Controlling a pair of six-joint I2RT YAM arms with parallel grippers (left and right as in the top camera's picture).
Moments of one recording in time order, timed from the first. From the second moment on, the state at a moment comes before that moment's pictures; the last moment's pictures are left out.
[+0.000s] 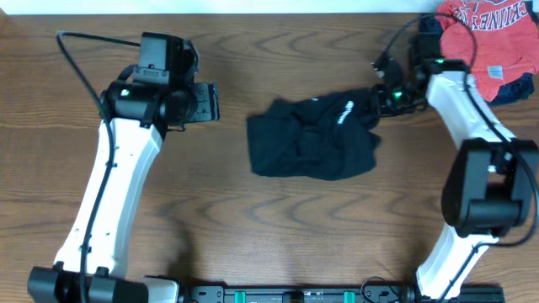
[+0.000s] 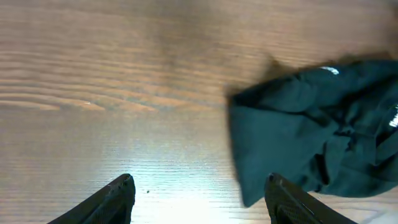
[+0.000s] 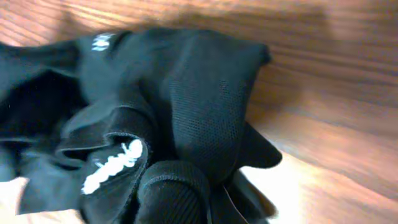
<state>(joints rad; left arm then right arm) -0.15 1.52 1.48 -1.00 0.10 -0.21 -0.01 2.02 1.54 -0.86 -0.46 -0.12</state>
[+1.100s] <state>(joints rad) -0.03 1.52 1.48 -1.01 0.09 -0.15 0.53 1.86 1.54 -0.73 -0.29 0.12</state>
